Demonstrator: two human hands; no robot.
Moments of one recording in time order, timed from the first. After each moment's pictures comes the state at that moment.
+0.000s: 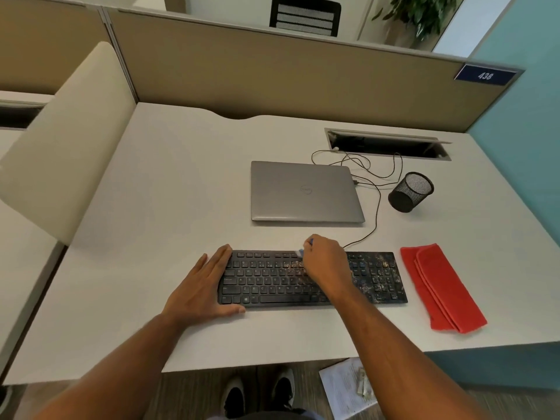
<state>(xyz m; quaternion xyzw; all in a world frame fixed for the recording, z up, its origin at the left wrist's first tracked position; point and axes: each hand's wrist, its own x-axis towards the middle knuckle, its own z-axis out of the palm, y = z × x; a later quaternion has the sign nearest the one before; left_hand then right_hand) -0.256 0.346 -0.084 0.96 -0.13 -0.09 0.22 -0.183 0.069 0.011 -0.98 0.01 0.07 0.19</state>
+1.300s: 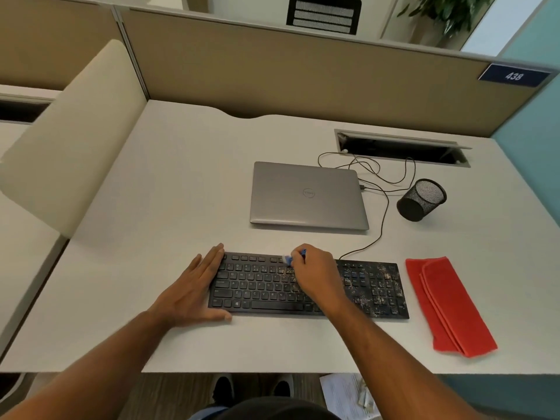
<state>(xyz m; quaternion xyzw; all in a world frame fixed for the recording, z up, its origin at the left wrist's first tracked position) -0.254 0.349 -0.081 0.96 -0.15 -0.09 0.23 -0.186 0.064 0.012 -0.94 -0.03 0.12 0.32</state>
